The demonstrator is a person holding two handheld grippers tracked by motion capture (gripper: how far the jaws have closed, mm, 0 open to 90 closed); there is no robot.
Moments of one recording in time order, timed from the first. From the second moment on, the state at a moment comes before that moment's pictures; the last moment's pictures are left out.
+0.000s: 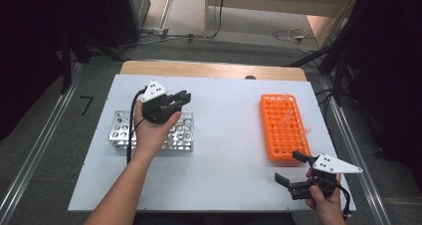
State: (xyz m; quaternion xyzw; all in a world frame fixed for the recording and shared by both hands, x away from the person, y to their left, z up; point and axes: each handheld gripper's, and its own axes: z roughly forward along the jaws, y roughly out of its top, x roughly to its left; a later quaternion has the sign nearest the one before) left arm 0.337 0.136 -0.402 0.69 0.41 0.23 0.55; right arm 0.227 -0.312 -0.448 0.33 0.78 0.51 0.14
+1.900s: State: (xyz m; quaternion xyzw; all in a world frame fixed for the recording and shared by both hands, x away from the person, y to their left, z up) left arm 0.341 0.128 -0.426 0.72 0.45 0.20 0.49; right arm 0.231 -0.318 -0.444 0.34 0.78 0.51 0.15
